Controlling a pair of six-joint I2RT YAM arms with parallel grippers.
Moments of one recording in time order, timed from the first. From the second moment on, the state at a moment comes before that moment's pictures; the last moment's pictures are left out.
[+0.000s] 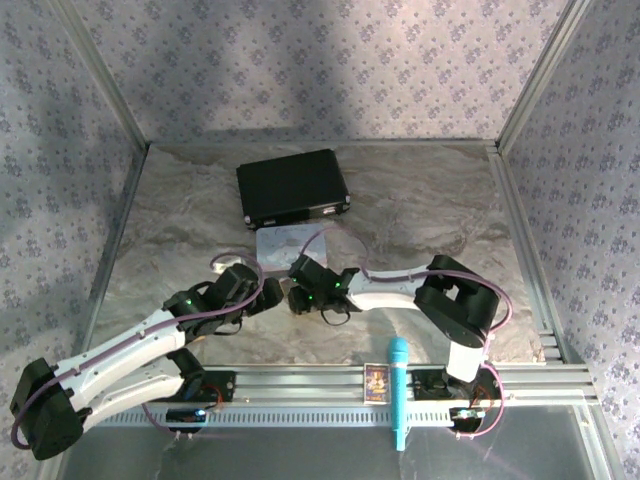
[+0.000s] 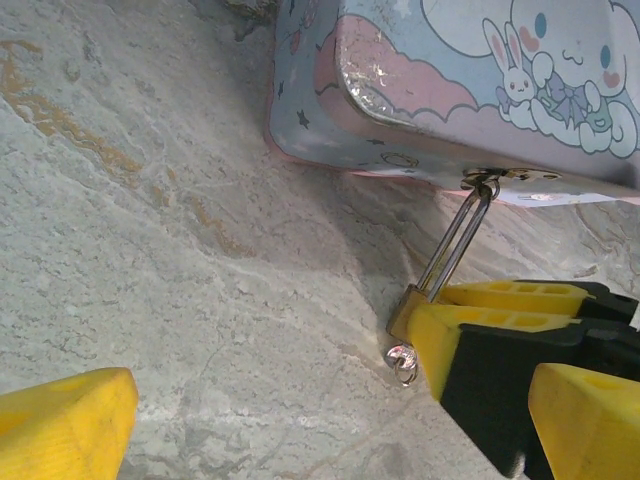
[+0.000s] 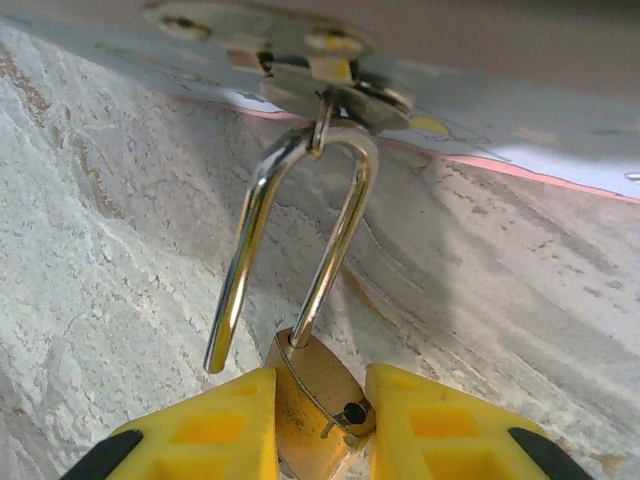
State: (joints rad) left arm -0.84 0.86 0.53 -0.60 -0.18 -1.09; right arm 1.06 1.79 0.97 -0.14 -0.01 0.74
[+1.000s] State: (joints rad) left arm -0.88 1.32 1.04 -0.81 -0.49 -0.14; right arm 0.96 1.69 0.59 0.46 -0.18 0.98
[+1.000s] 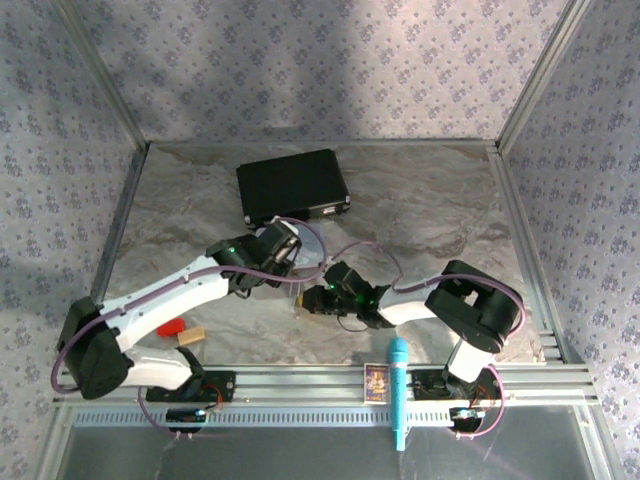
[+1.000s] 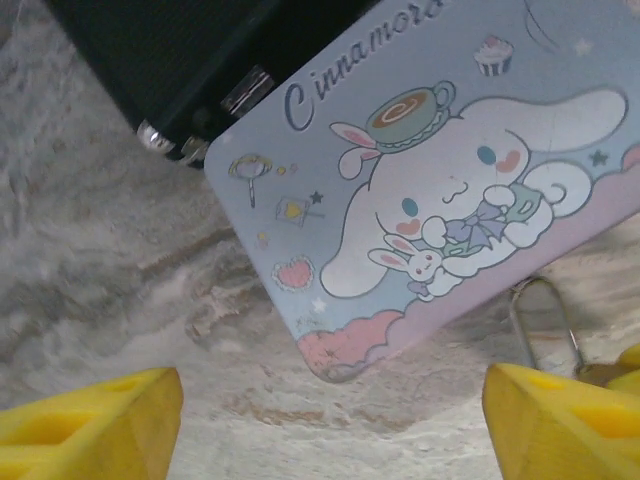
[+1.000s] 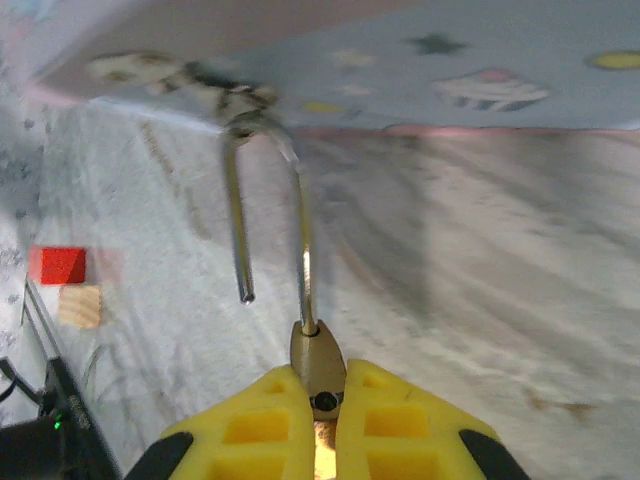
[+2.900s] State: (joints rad) left arm -0.99 1.63 1.01 -0.78 -0.69 -0.03; right arm 0.95 1.85 0.37 1.15 -0.03 1.37
